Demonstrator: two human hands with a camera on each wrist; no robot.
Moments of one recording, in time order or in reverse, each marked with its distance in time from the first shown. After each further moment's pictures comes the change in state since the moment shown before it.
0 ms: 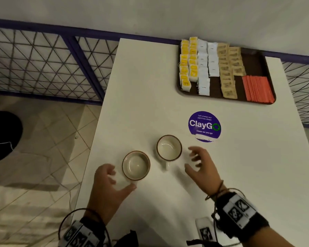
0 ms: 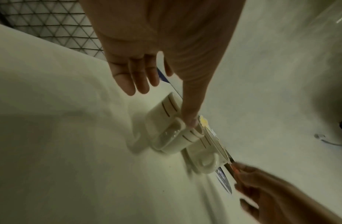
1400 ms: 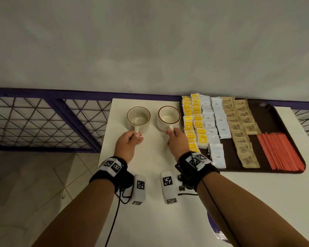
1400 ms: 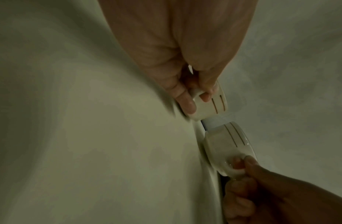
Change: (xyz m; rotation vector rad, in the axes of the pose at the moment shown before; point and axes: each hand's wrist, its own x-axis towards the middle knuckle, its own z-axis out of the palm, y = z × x) left_hand 0.393 0.160 0.056 -0.570 -0.123 0.219; right_hand 0.375 -0.074 0.058 0.168 0.194 0.218
